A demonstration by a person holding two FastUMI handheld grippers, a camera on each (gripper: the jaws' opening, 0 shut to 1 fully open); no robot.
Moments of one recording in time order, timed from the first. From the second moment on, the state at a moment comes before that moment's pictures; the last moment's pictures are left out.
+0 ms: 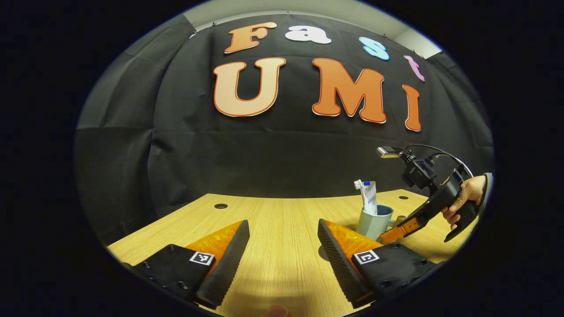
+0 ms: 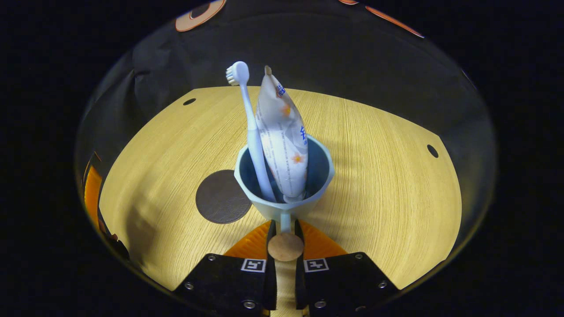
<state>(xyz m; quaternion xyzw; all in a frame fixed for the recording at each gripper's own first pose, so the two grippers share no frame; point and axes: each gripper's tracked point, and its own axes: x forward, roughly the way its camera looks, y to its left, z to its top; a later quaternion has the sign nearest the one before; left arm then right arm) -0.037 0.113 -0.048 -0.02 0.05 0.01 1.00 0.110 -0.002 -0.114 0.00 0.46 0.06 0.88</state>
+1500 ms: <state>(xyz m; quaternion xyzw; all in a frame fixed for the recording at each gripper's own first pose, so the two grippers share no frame) -0.044 0.123 -0.045 -0.02 0.06 0.03 1.00 0.144 0.003 -0.094 -0.02 0.42 0.15 0.89</state>
